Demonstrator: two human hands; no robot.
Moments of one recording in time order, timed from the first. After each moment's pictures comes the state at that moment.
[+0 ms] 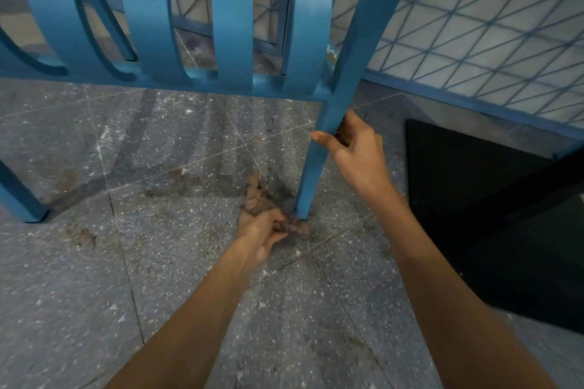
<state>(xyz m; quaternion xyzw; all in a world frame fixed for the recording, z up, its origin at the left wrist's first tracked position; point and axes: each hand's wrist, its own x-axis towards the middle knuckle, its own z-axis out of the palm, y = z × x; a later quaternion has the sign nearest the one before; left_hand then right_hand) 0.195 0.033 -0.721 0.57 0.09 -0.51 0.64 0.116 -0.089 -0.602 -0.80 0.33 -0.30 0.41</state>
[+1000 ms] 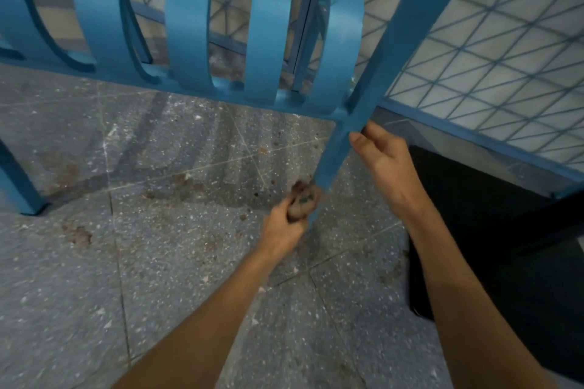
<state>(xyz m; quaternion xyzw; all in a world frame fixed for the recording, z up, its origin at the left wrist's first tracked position) 0.186 0.013 -0.707 0.70 -0.21 -0.41 0.55 0.103 -0.102 -0.575 -0.79 0.26 -0.27 0.48</state>
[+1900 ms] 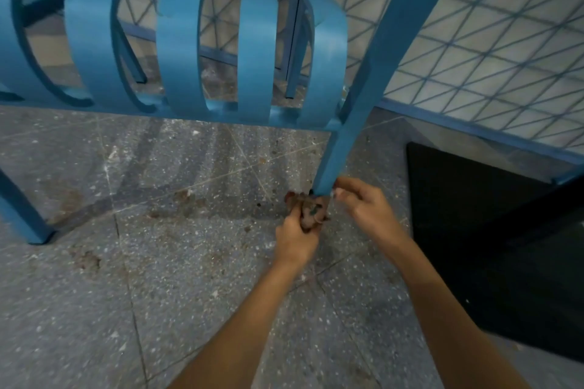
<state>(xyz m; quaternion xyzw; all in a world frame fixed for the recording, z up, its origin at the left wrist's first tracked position) 0.169 0.008 -0.688 0.78 -0.24 -0.35 0.46 0.089 -0.091 -0.639 -0.75 0.38 -0.19 0.51</state>
